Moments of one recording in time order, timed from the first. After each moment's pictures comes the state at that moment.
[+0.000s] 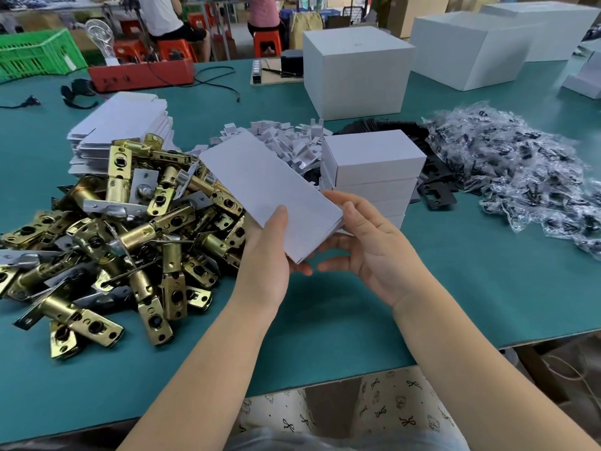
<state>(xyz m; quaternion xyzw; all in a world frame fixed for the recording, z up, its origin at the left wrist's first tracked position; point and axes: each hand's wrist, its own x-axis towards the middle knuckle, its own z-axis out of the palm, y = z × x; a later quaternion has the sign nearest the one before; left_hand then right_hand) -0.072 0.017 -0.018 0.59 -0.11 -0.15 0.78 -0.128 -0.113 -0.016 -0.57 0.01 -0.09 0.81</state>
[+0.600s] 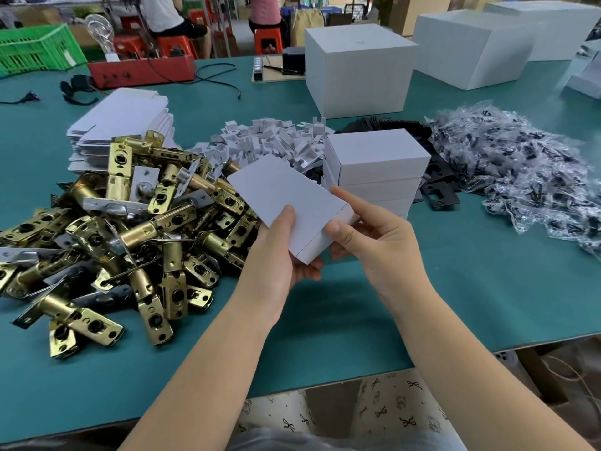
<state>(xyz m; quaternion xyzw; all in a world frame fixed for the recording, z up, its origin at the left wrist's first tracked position) -0.071 0.016 -0.017 0.58 -0.08 -0.22 0.78 -0.130 -0.106 -0.017 -0.65 0.03 -0.22 0.72</state>
